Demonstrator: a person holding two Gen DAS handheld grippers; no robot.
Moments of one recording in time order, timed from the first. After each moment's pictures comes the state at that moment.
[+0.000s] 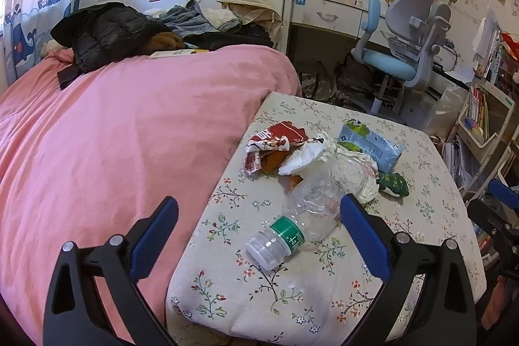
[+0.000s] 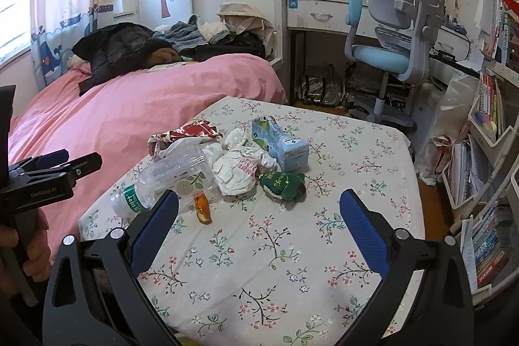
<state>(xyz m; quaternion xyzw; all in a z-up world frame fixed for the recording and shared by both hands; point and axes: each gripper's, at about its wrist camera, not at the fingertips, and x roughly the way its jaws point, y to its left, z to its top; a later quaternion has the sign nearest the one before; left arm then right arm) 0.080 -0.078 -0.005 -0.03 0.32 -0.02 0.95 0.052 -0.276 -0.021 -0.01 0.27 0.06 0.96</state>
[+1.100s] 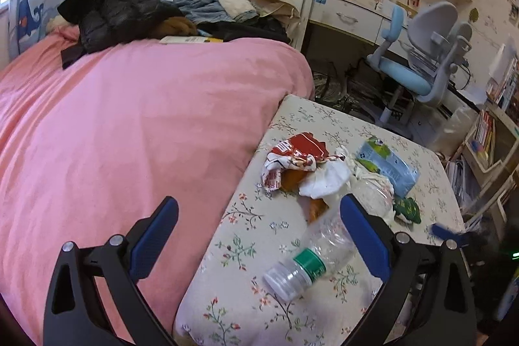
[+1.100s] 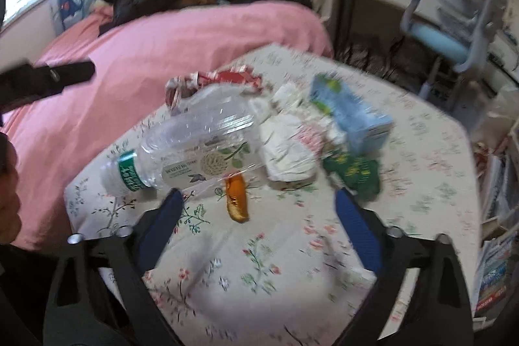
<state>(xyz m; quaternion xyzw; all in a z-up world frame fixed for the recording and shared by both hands) 0.121 -0.048 -0.005 -0.08 0.34 -0.01 0.94 0.140 -0.219 -0.086 -0.07 0.37 0.14 0.92</state>
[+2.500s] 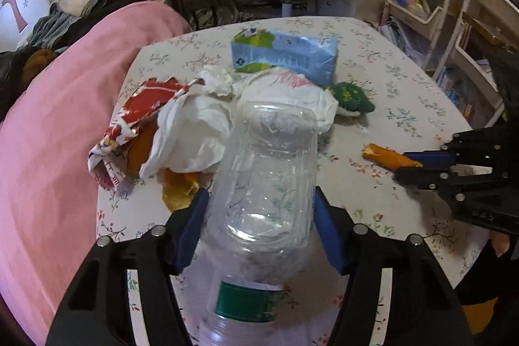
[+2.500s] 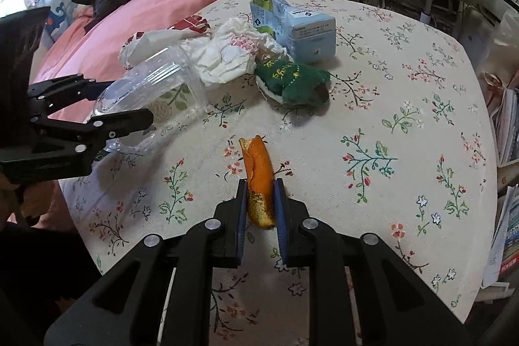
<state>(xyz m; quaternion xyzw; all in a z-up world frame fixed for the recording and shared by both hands) 0.156 -0.166 -0.065 0.14 0.44 -0.22 0.86 0.133 -0.320 -0.119 0.01 0.46 0.14 0.88</state>
